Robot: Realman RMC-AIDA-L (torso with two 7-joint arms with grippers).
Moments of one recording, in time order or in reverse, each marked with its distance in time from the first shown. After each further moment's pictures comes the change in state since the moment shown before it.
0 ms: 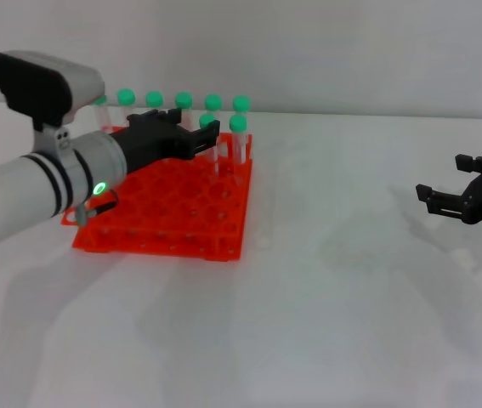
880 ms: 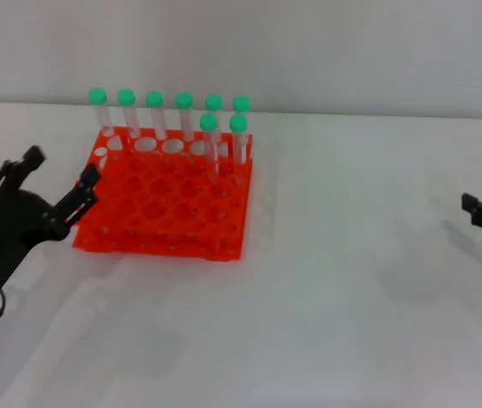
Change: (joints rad) left arm 0.394 -0.001 -0.002 -0.232 -0.802 0.683 0.871; right arm -0.079 -0.002 0.094 0.154 0.310 0.075 -0.313
